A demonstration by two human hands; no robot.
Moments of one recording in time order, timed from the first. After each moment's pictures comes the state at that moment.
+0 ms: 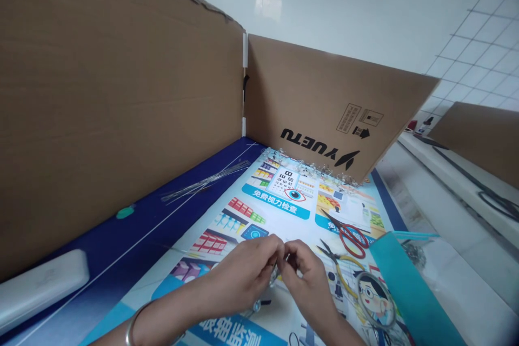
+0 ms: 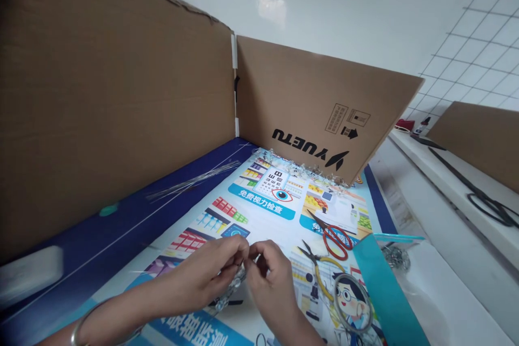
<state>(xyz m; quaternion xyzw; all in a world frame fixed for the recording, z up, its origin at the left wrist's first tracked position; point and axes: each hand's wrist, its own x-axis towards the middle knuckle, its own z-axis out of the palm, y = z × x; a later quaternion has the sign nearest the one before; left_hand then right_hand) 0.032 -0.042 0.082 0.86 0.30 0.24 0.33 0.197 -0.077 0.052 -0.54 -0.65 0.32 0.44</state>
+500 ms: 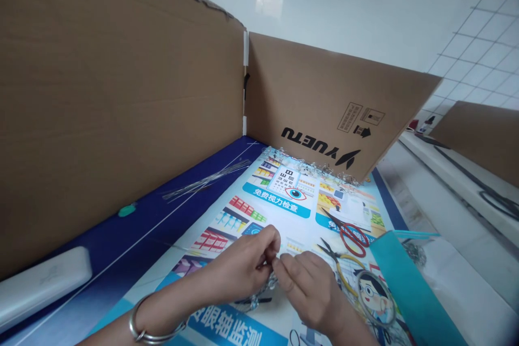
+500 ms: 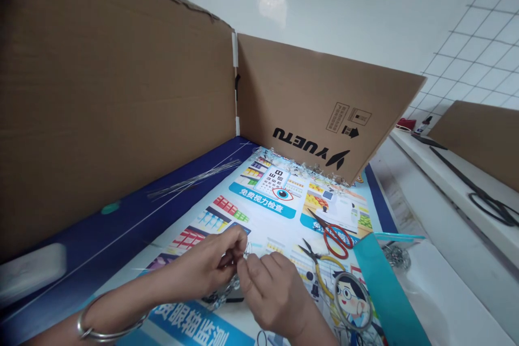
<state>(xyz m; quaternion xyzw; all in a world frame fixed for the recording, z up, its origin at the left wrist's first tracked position) 0.033 -0.038 0.074 0.82 0.34 0.25 0.38 0.223 -0.081 0.062 -0.28 -0.92 -0.17 0.21</state>
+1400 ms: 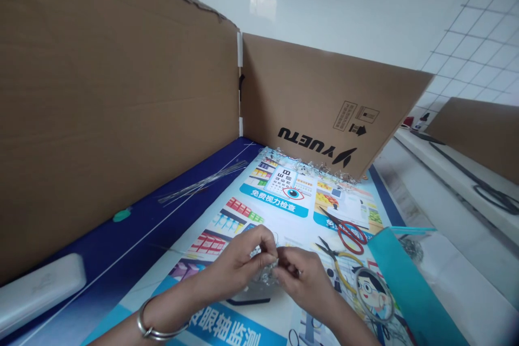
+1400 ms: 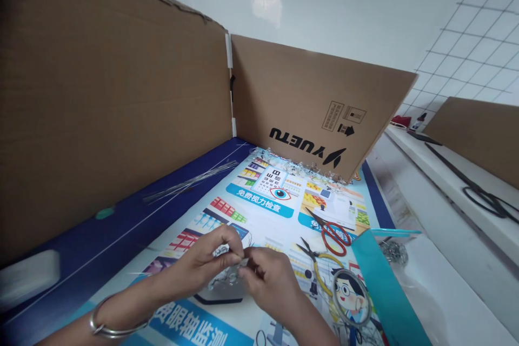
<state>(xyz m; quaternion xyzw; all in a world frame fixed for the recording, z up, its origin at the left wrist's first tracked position) 0.030 -0.032 0.060 0.78 0.27 0.36 0.43 0.211 -0.073 0.050 -0.50 -0.77 0.27 0.30</state>
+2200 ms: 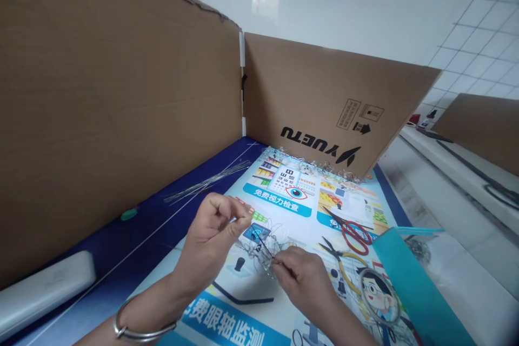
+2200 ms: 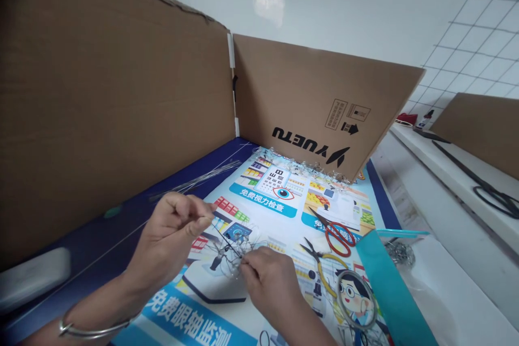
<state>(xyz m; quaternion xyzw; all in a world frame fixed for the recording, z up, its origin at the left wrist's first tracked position) 0.019 -0.029 0.086 0.54 0.27 0.64 0.47 0.204 -0.074 0.053 -0.52 -0.80 0.19 0.26</state>
